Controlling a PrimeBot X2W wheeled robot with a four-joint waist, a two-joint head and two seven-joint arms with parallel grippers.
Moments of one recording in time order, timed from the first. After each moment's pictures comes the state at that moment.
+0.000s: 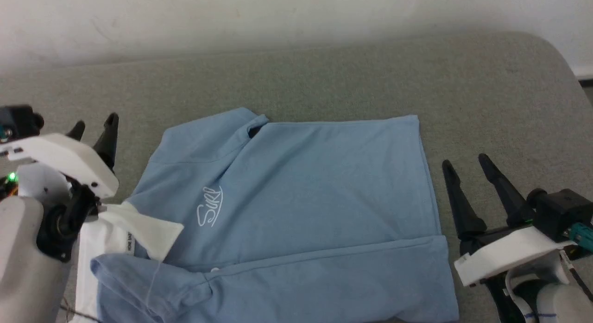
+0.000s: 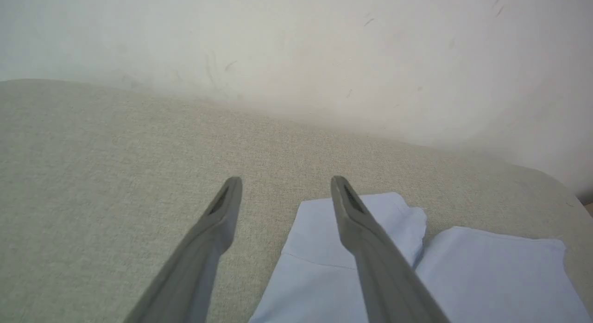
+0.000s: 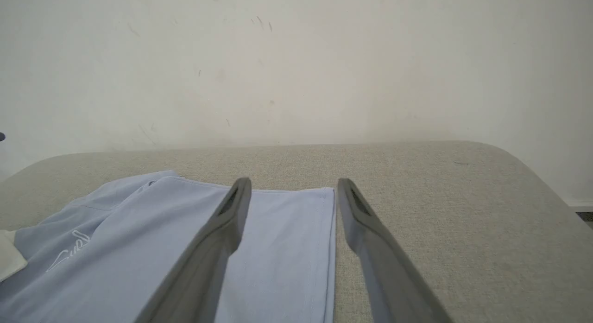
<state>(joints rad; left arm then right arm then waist) -0.39 0.57 -0.21 0.15 -0.84 0.20 0.26 -0.02 -0.08 0.02 -0.17 0.24 0.13 0.08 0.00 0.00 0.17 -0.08</state>
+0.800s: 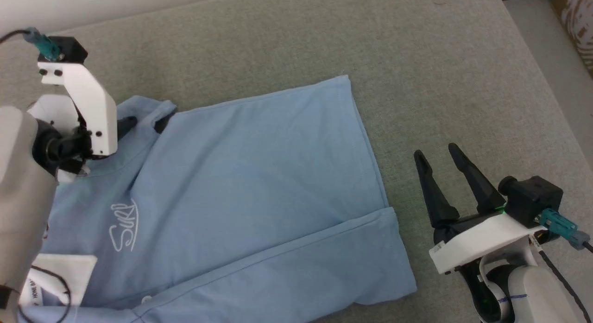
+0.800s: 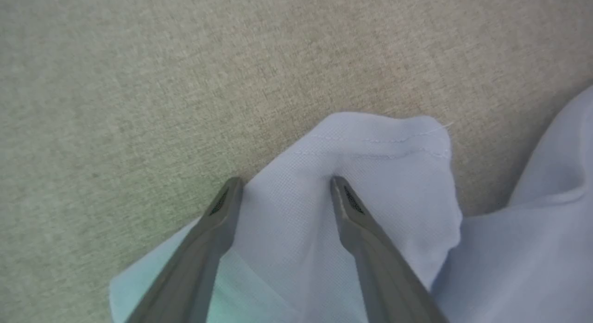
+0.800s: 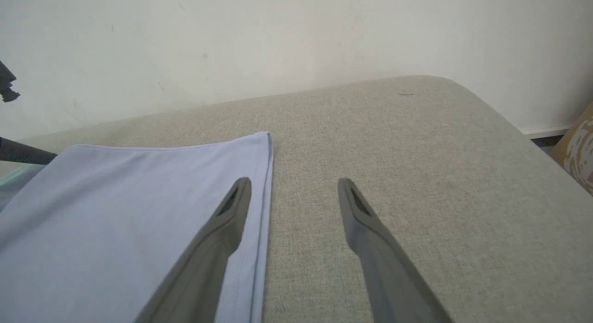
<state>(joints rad) -0.88 0.58 -0.50 0.63 -0.78 -0.05 0.77 -0.12 -0.06 0.11 -0.05 0.28 0.13 0.01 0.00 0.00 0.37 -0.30</state>
